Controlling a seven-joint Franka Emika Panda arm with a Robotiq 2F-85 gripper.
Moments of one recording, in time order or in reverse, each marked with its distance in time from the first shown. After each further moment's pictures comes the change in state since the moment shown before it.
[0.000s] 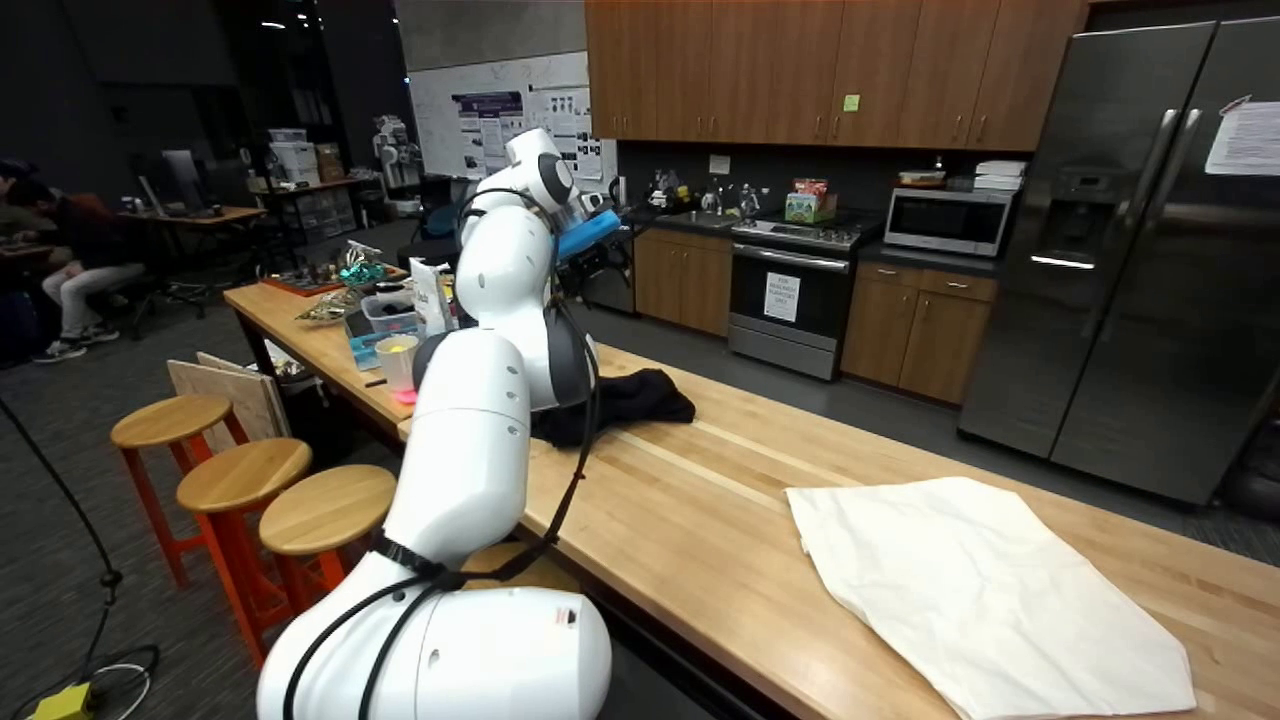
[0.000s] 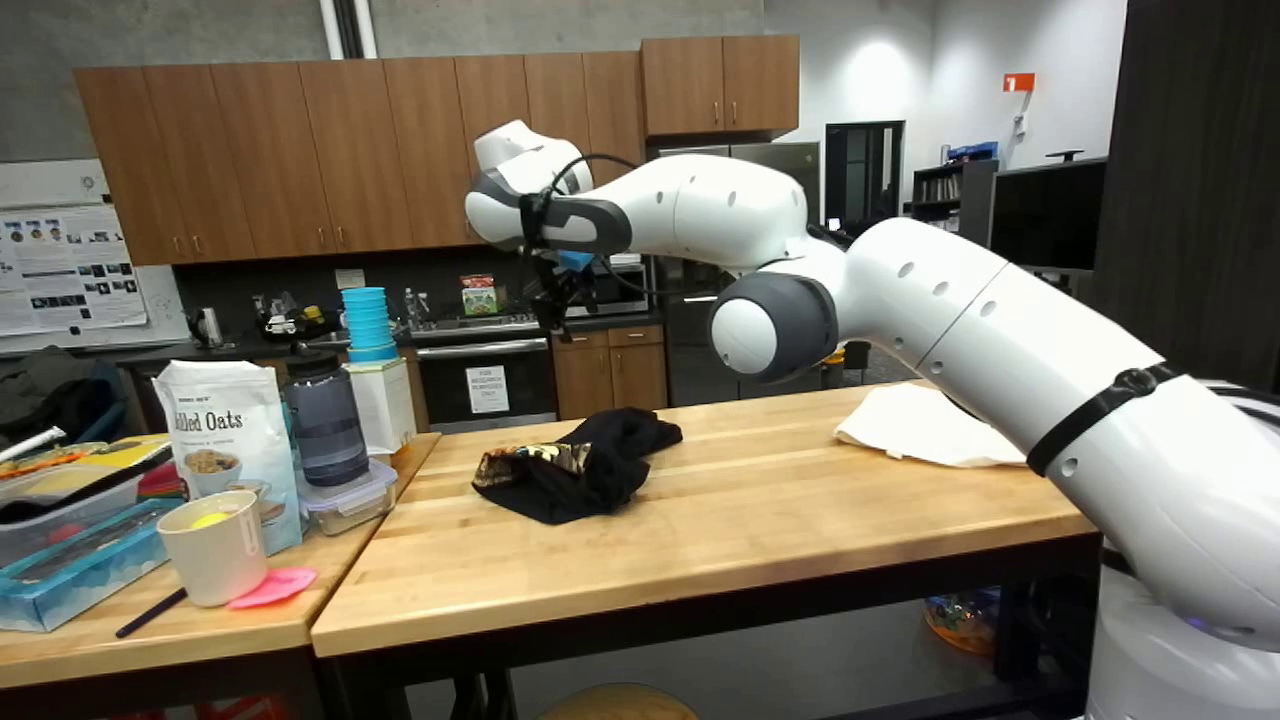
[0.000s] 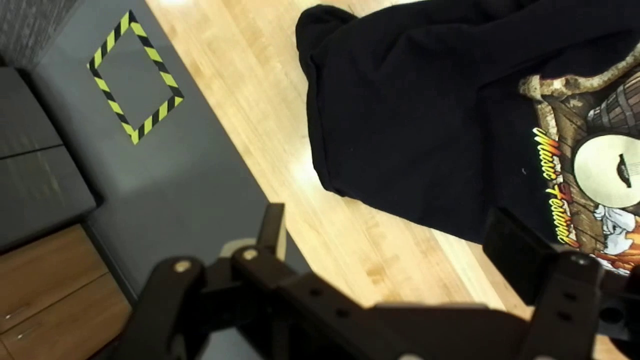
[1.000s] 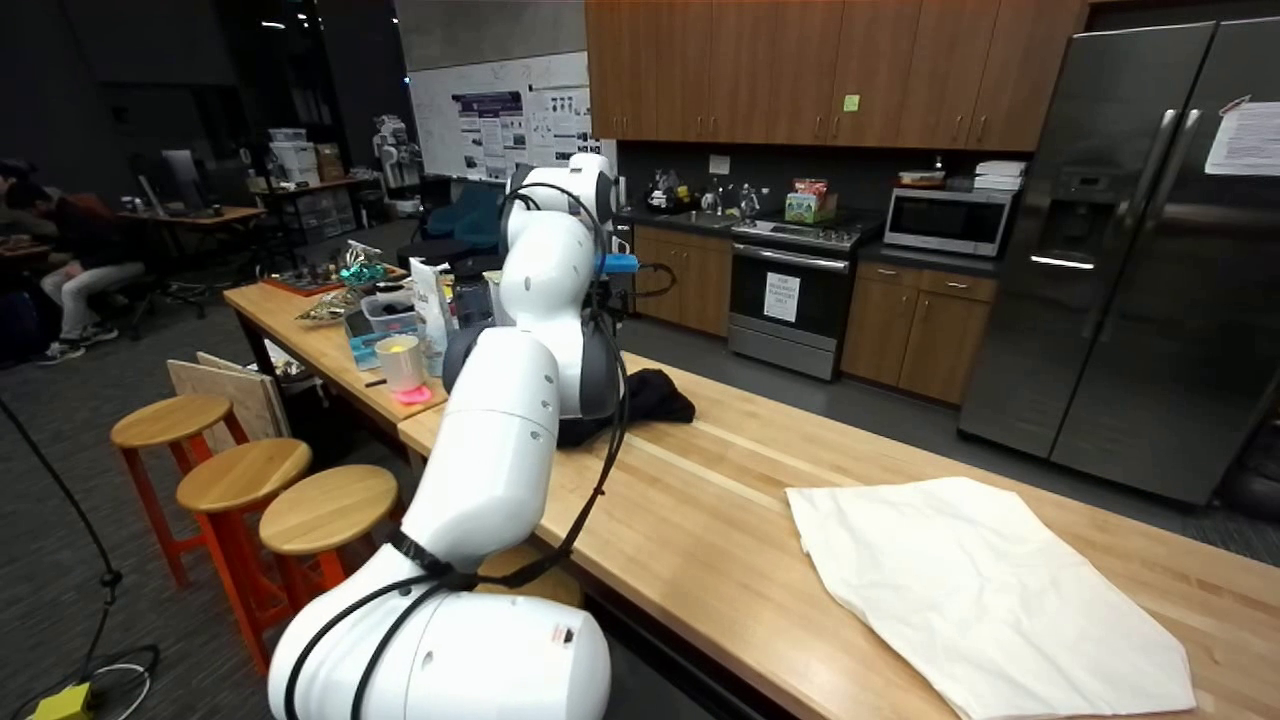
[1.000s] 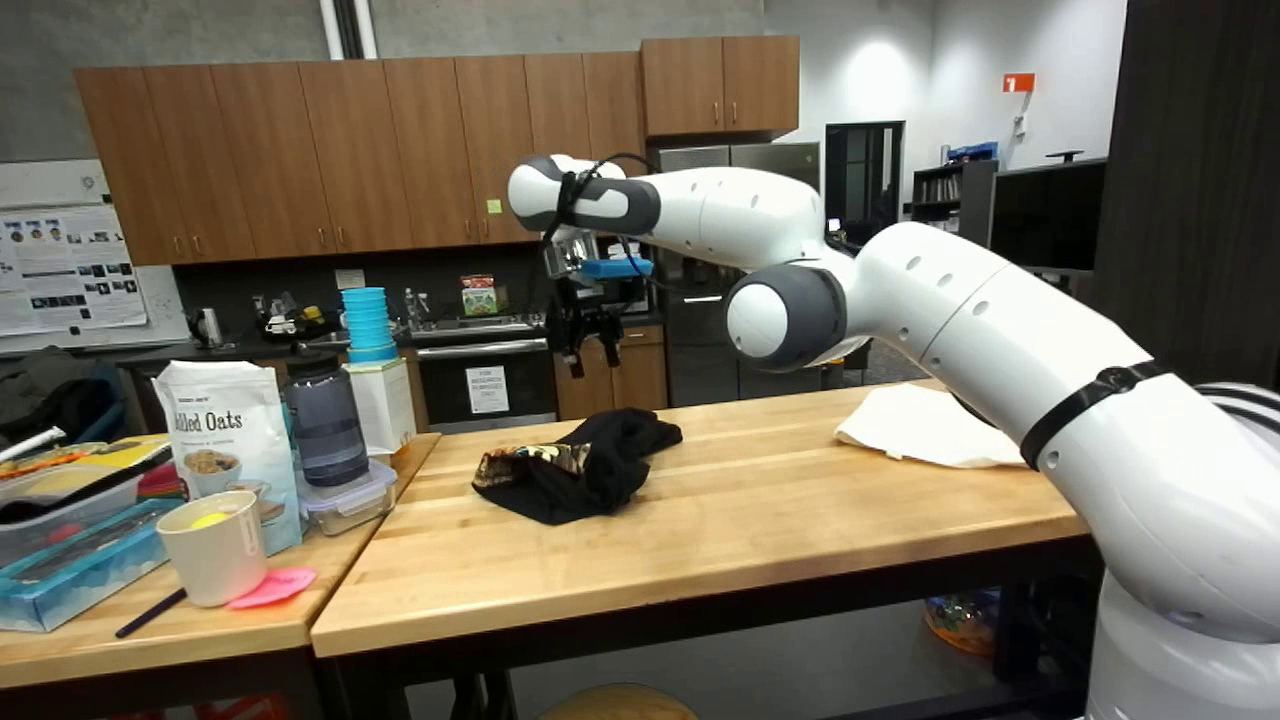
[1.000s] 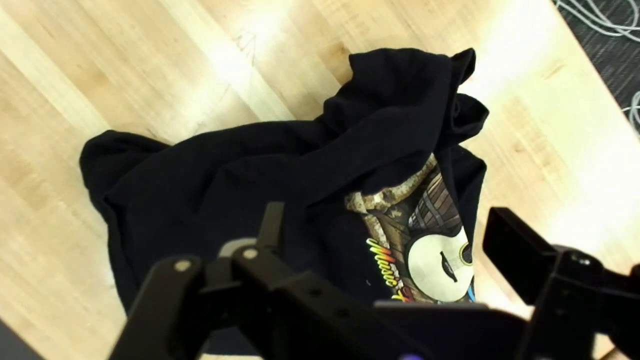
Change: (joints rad) arm -0.155 0.022 0.182 -0.014 0.289 -0.281 0.061
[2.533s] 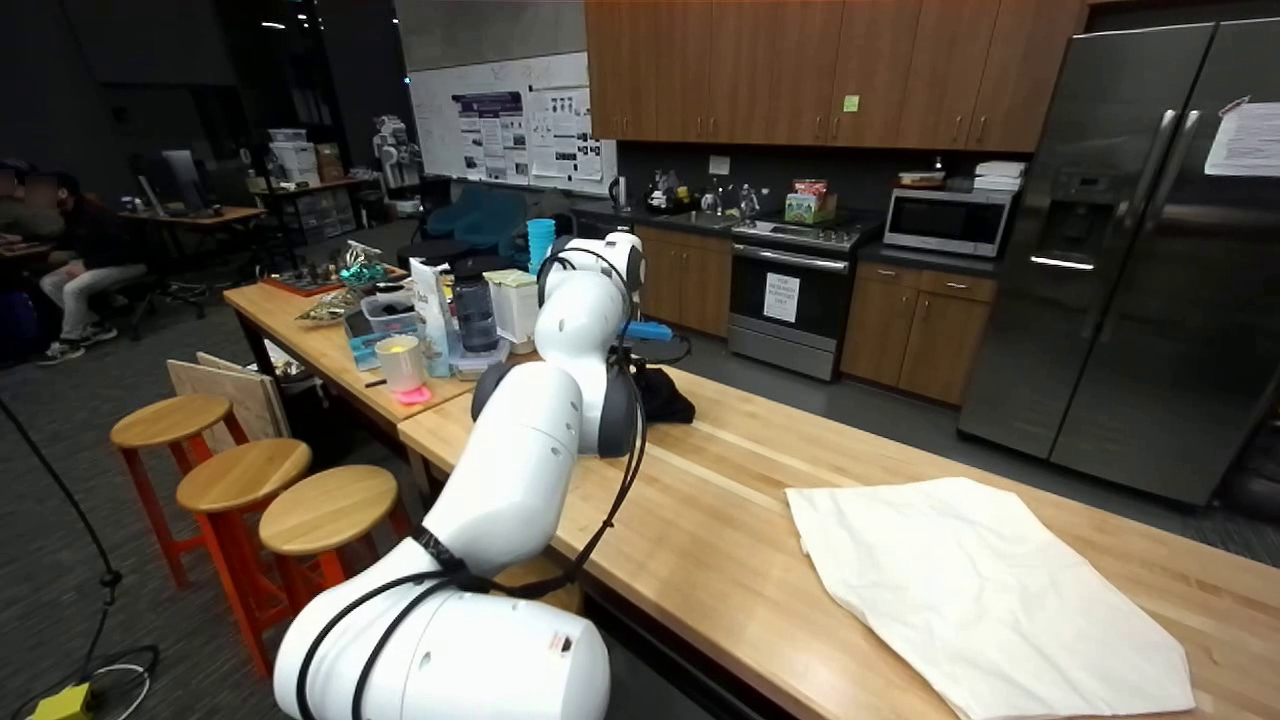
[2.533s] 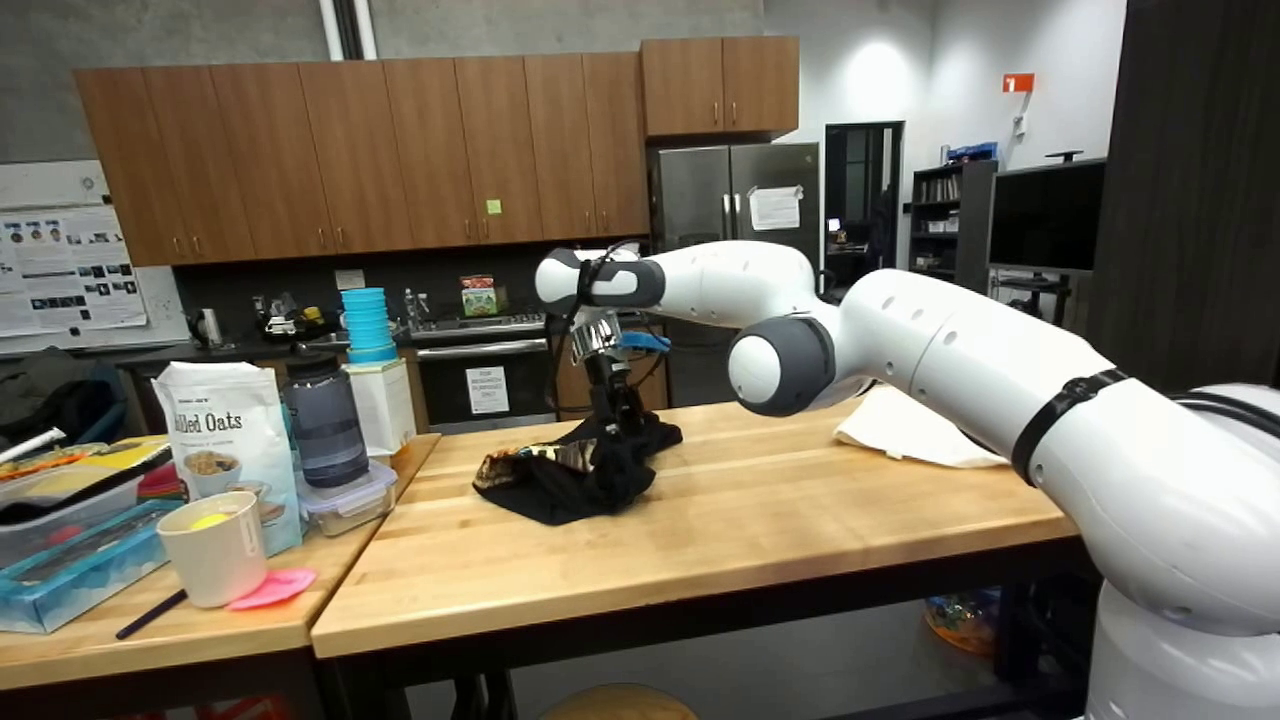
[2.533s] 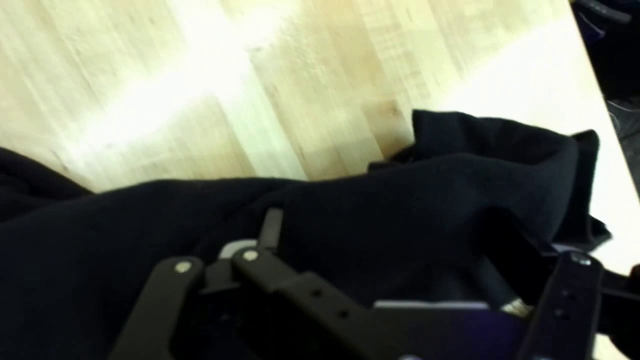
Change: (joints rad) arm -0.067 0.189 0.042 0.001 -0.015 -0.048 -0.325
